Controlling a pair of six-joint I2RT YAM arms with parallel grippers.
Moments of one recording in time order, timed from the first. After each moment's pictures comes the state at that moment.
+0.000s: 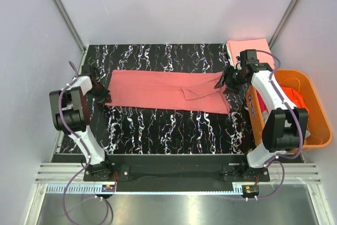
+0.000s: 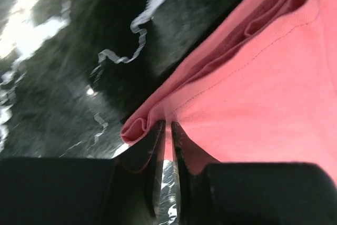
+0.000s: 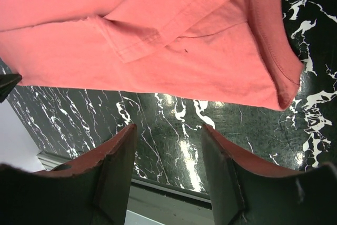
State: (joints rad) left arm 0.22 1.89 1.23 -0.60 0.13 -0.57; right arm 0.06 1.59 1.33 -0.80 -0.33 0.51
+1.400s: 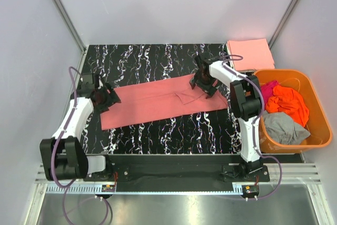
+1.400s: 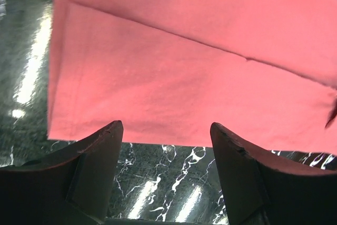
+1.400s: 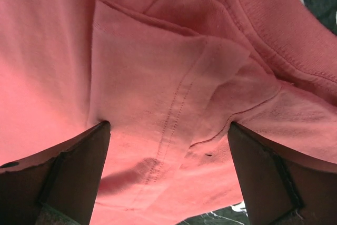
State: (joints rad) left arm 0.08 1.26 0.91 -0.67 0.10 -0.52; right arm 0.36 2.18 1.71 -0.85 0.14 1.02
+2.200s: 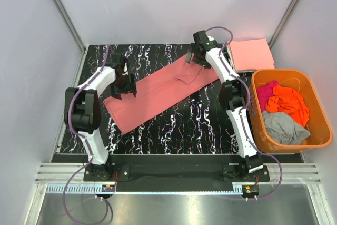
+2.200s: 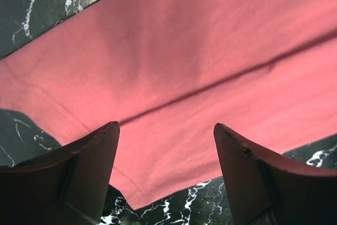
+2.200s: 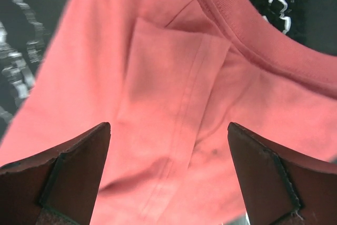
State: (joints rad) left arm -0.13 1.84 1.39 -0.83 0.04 -0.32; right arm 0.33 2.66 2.61 -0.93 0.20 0.57
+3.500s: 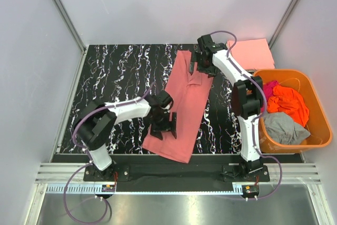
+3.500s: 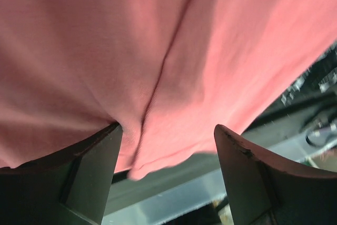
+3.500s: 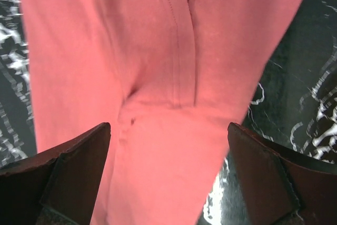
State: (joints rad) left arm -0.74 1.73 1.02 -0.66 0.34 -0.75; right arm 0.34 2.21 2.03 -0.90 0.07 0.45
